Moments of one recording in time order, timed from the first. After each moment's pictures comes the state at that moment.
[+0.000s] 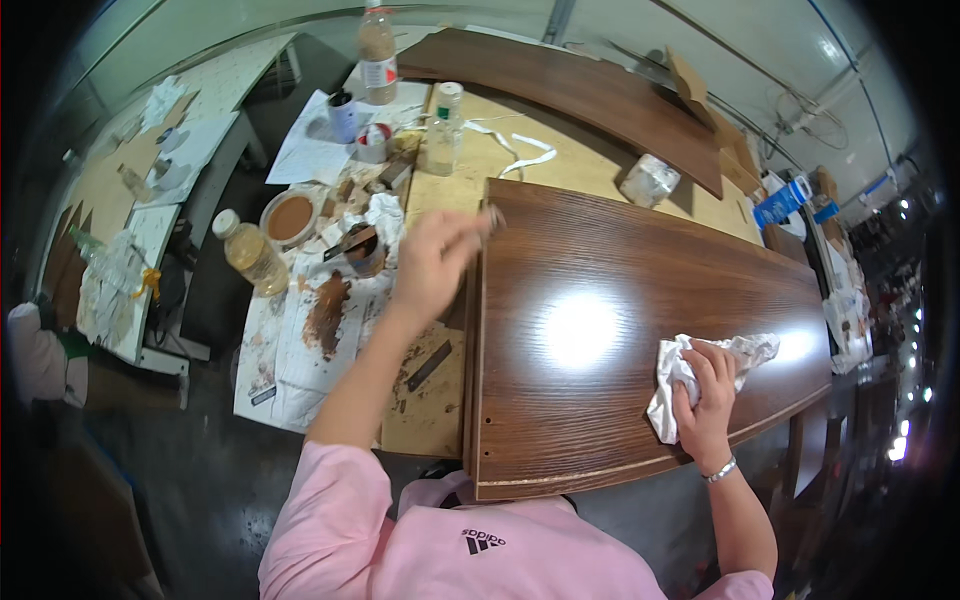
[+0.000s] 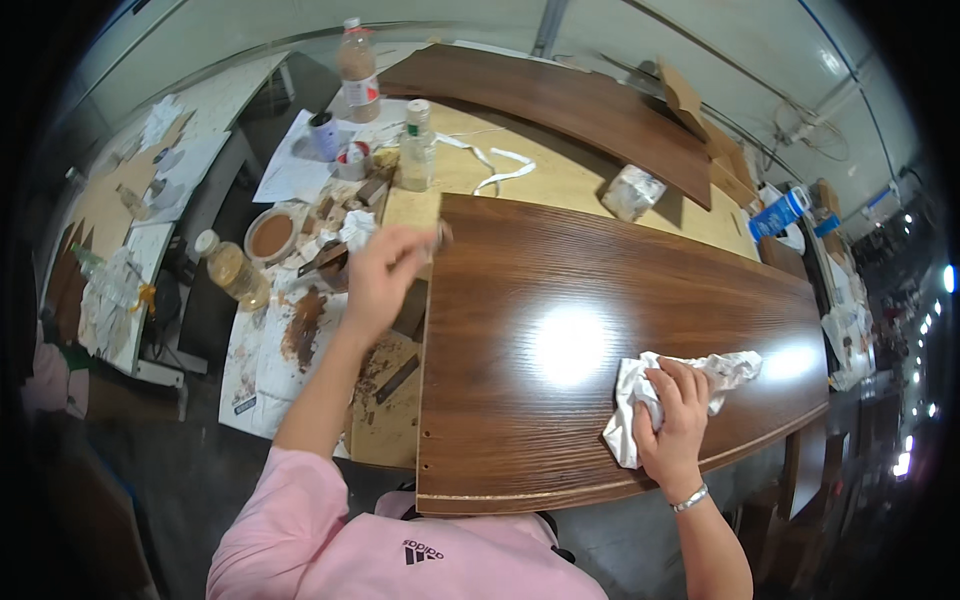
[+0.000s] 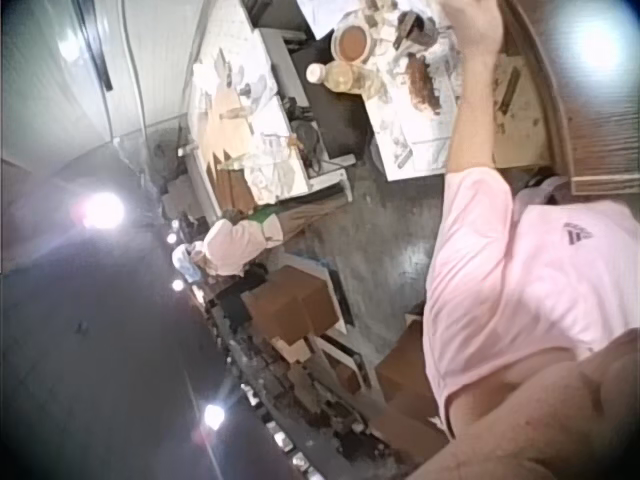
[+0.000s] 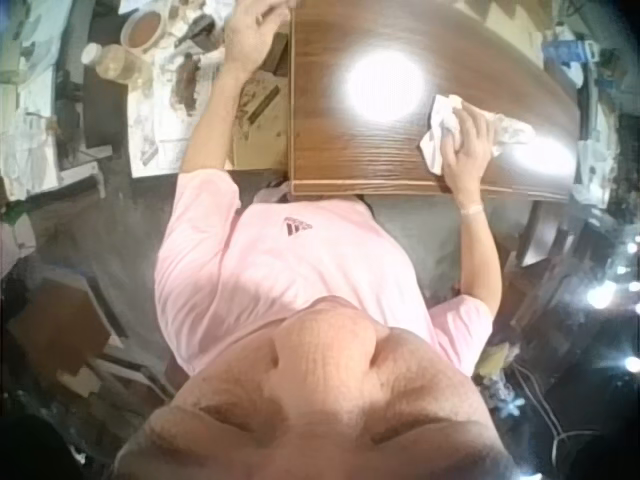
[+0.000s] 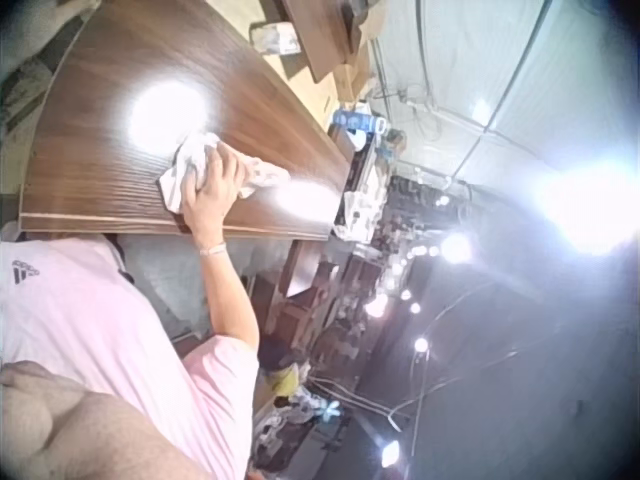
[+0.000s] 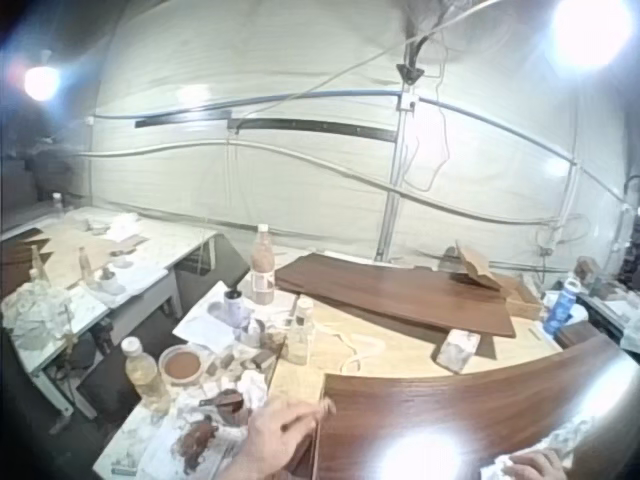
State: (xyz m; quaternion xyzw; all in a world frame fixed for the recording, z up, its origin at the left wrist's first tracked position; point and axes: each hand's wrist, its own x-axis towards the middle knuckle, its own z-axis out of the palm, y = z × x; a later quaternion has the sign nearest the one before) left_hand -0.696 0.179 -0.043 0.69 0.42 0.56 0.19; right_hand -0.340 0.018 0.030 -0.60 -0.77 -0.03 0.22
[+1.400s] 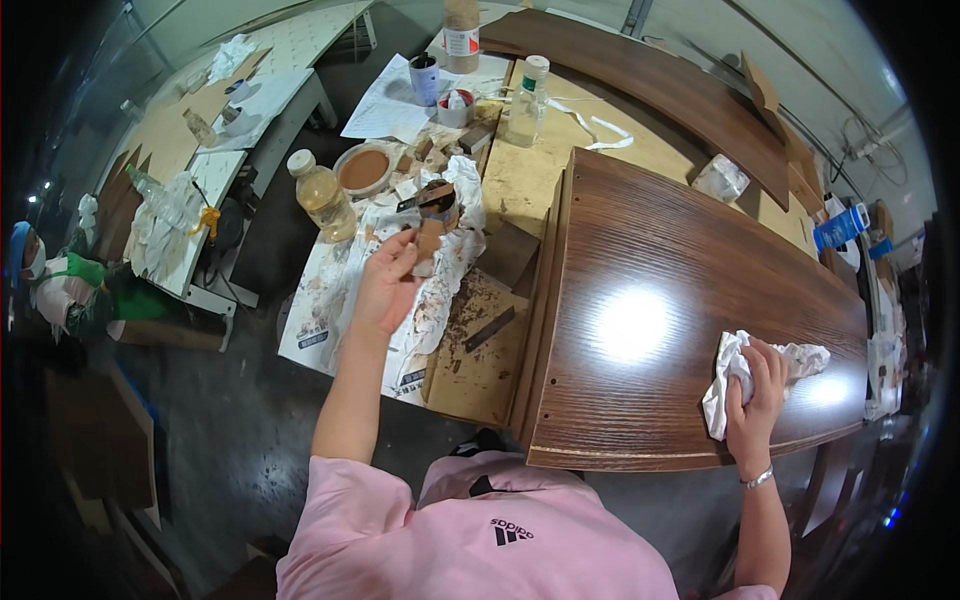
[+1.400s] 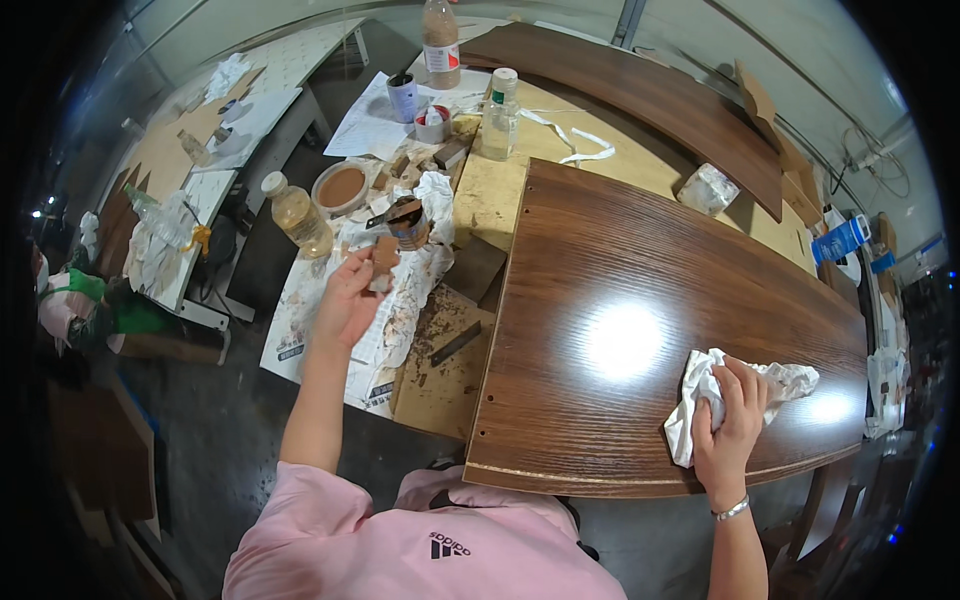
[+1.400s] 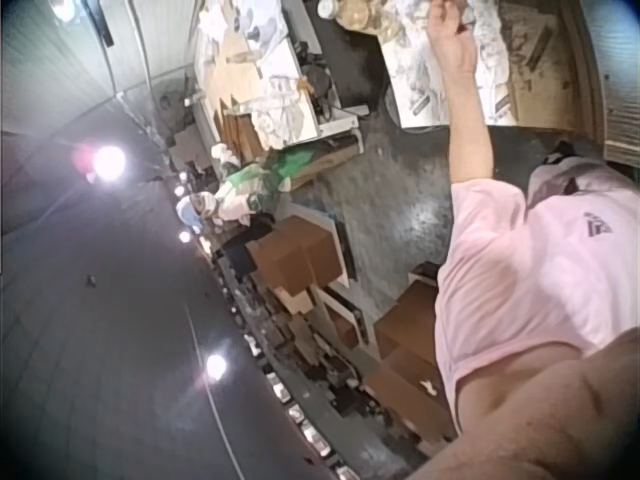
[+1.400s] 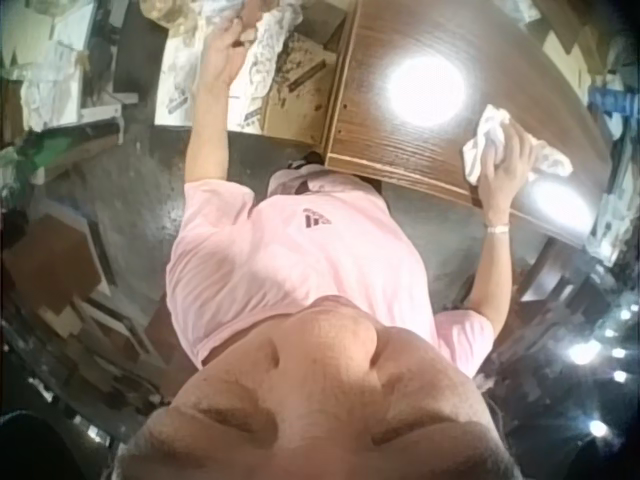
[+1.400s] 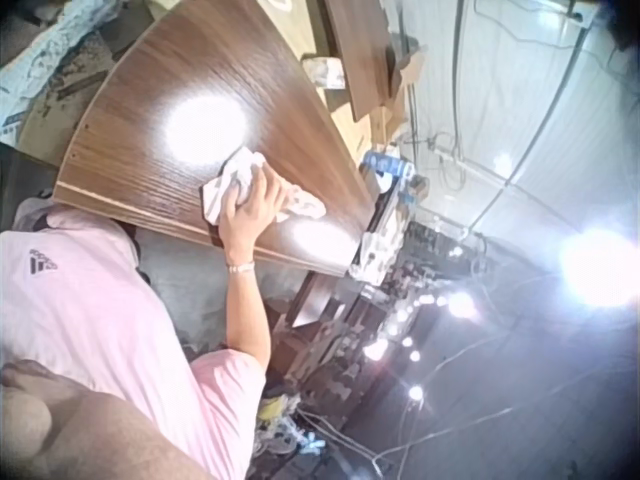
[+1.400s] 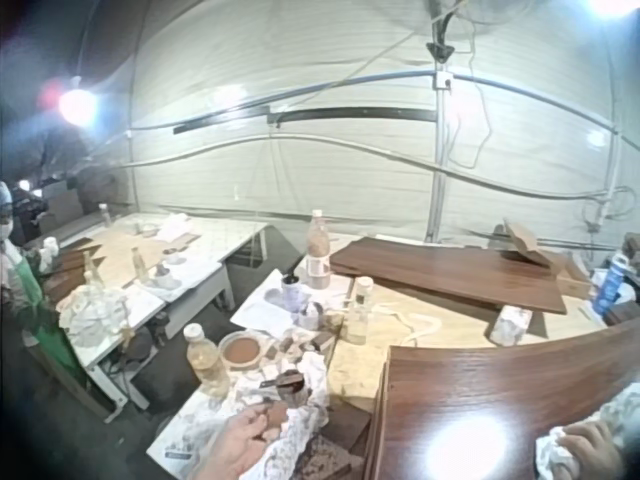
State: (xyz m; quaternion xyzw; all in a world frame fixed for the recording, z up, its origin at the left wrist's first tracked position) left_hand -0.816 0.098 -0.111 0.24 0.38 0.67 0.59; right_hand -0.339 0.013 0.031 -0.59 -0.77 -0.05 0.22
